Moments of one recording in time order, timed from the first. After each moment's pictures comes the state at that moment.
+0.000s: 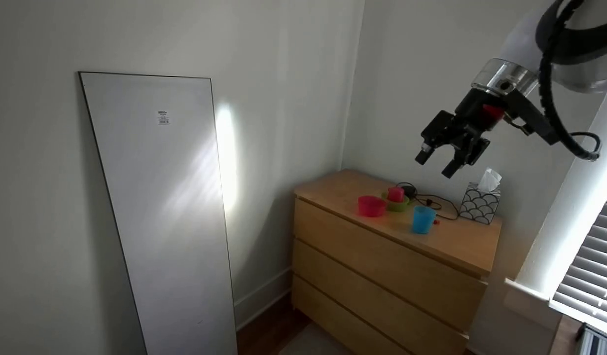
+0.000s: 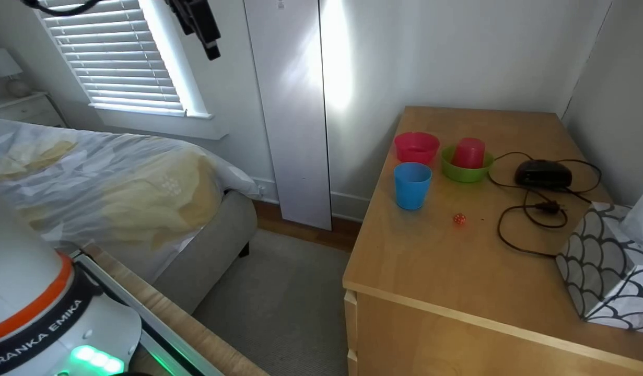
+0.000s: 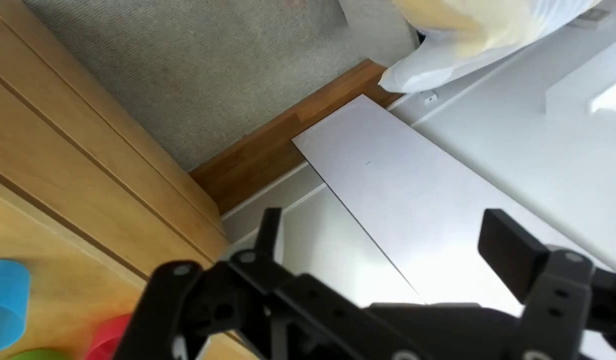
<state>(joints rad) 0.04 -0.77 -0.03 -2.70 0.33 2.24 0.16</state>
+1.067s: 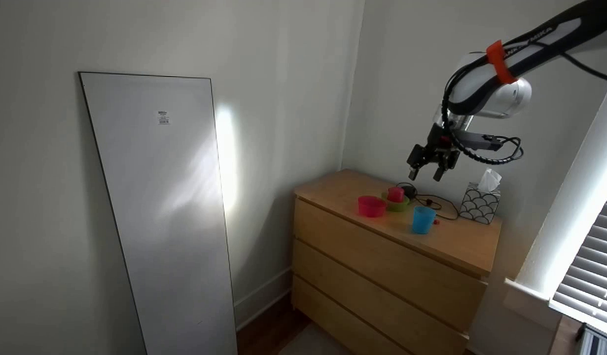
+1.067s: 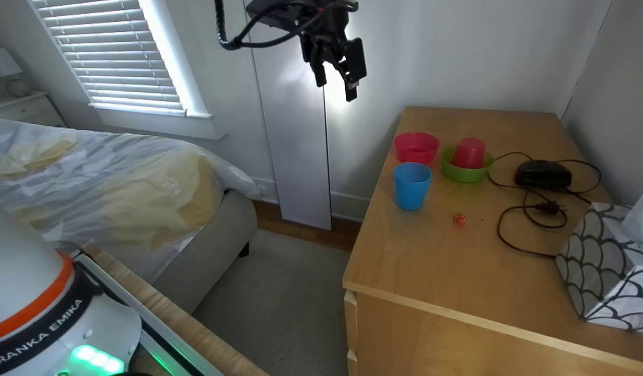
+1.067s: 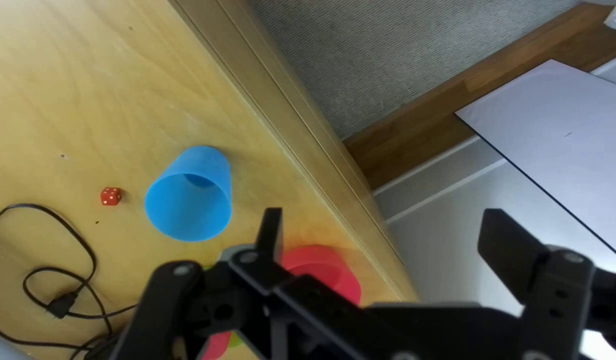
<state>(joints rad) -0.16 -0.16 -0.15 -2.37 0.05 2.39 0.03</state>
